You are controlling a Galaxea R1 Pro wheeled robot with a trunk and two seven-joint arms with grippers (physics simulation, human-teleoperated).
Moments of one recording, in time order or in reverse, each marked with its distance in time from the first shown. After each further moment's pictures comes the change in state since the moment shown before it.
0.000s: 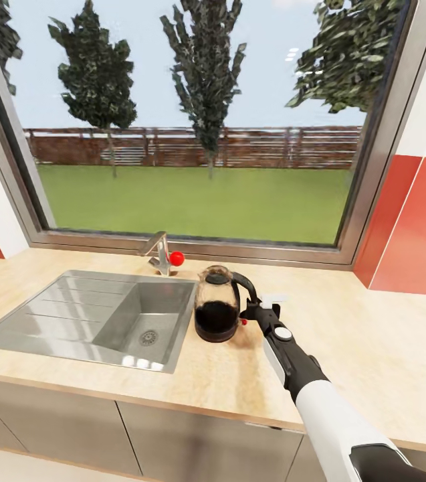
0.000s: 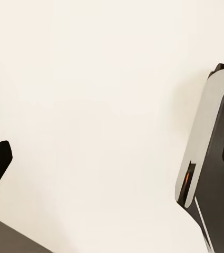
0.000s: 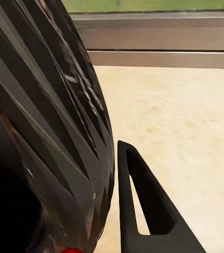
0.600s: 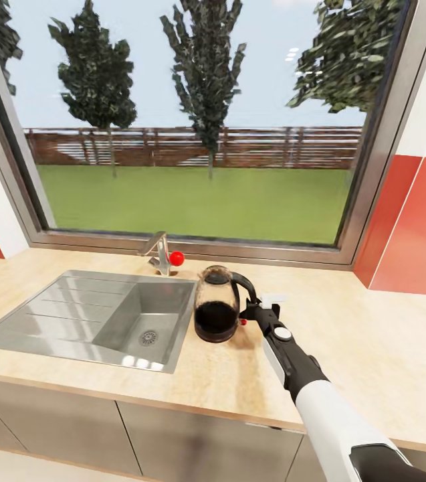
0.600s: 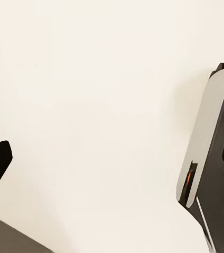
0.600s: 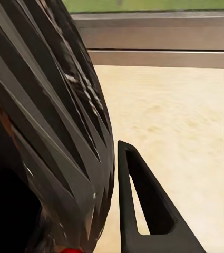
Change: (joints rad) left arm 0.001 0.003 -0.002 -0.001 0.002 0.001 0.000; right arm 0.000 0.000 0.005 0.001 -0.003 0.001 0.002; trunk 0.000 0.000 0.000
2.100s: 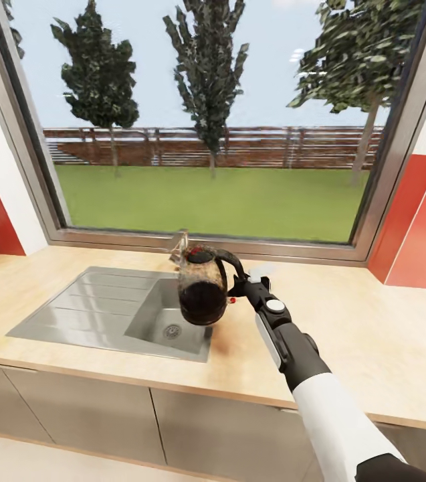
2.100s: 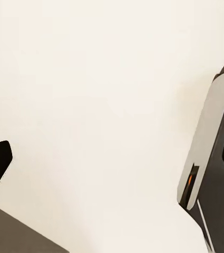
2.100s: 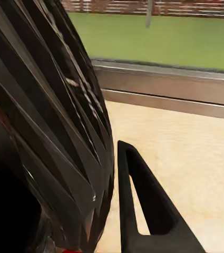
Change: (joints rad) left arm -0.001 -0.003 0.012 -0.005 0.007 0.002 0.015; right arm 0.003 0.010 0.153 -0.349 -0.031 0.287 0.006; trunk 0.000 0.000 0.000
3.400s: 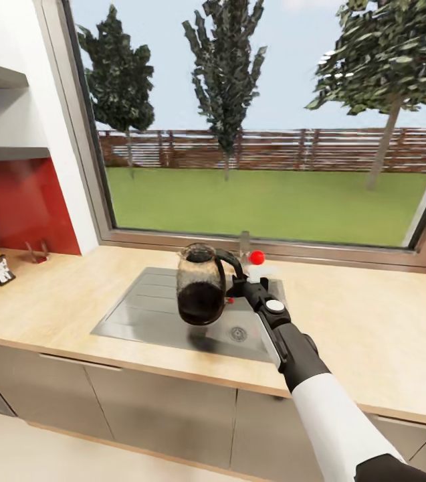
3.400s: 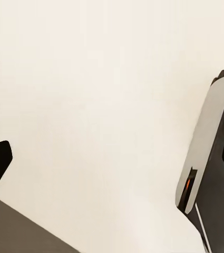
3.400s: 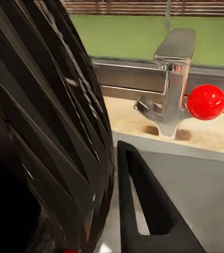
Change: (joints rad) left arm 0.000 -0.002 0.002 -0.002 -0.001 0.000 0.001; right arm 0.001 0.003 0.002 0.001 -0.024 0.000 0.001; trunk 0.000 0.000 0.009
